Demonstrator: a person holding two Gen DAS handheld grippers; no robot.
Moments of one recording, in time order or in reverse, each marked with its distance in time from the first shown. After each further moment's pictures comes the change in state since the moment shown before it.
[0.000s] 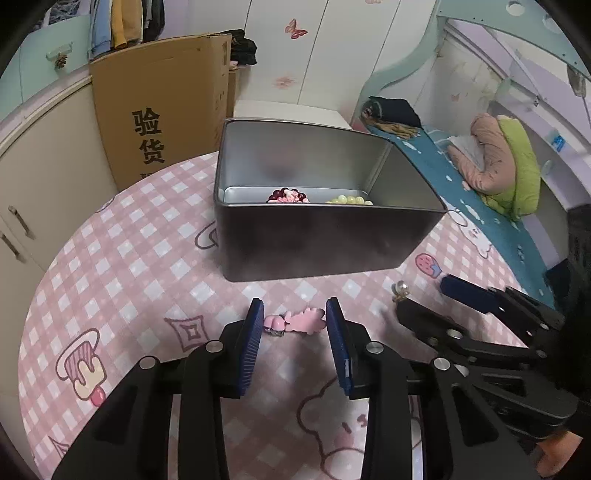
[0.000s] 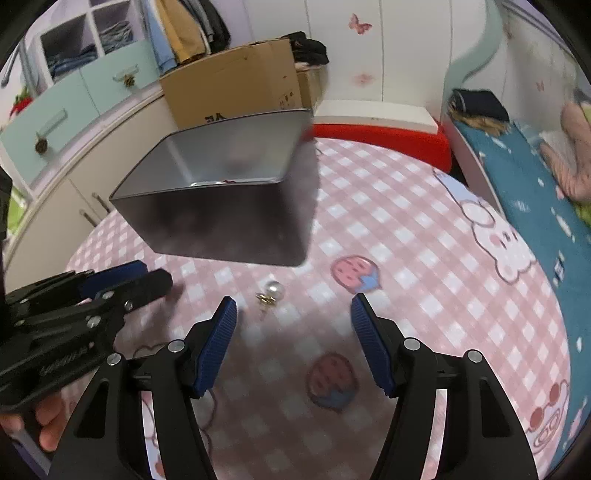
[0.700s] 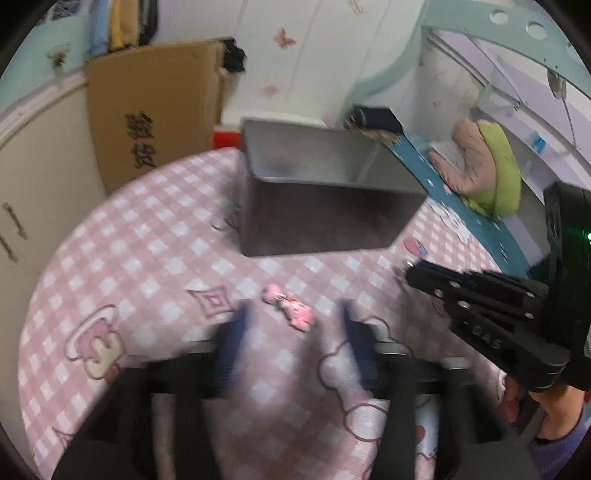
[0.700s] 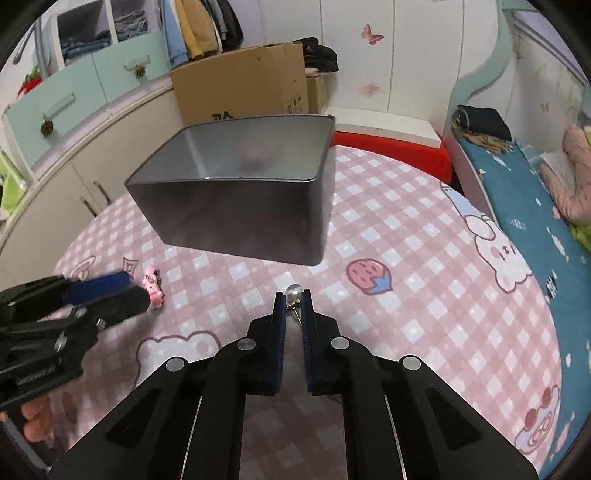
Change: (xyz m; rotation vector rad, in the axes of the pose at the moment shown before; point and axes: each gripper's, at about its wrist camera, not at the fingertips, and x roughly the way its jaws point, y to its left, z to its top) left arm -0.024 0.016 -0.024 0.007 -0.069 -0.042; right arm -0.017 0.005 -0.010 -0.027 -0.028 -0.012
